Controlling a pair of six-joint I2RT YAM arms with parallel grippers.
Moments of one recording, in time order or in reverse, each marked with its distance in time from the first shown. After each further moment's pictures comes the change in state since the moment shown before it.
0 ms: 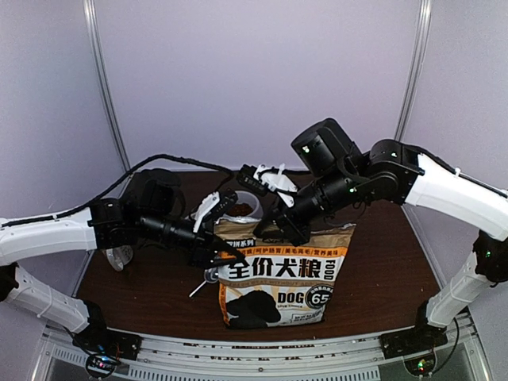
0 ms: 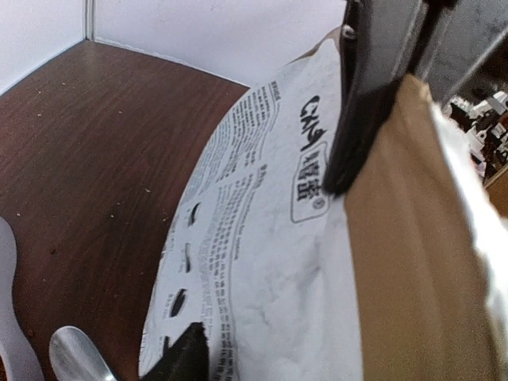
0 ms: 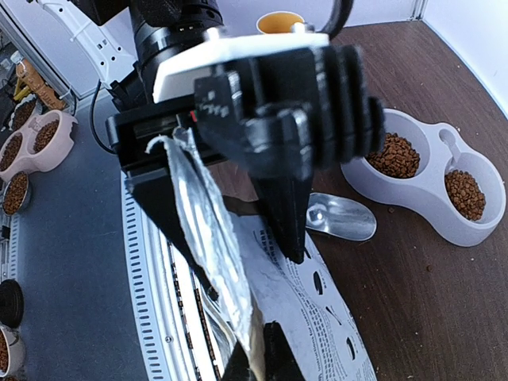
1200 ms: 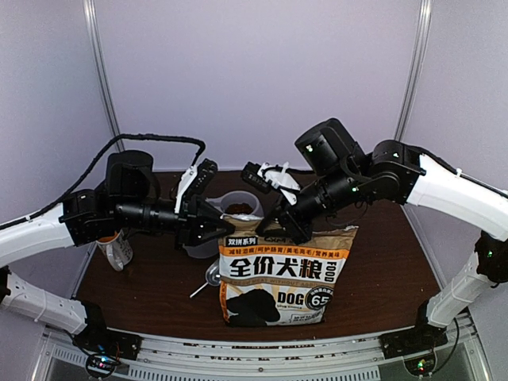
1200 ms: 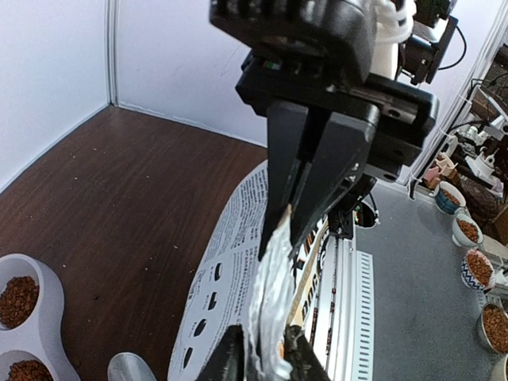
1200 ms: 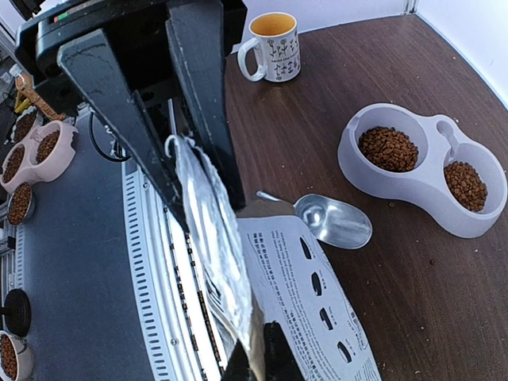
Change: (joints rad) left arm -0.005 -0.121 0.066 -0.008 -0.088 0.003; right arm -0.019 -0.018 -0.028 0.016 -0.029 0.036
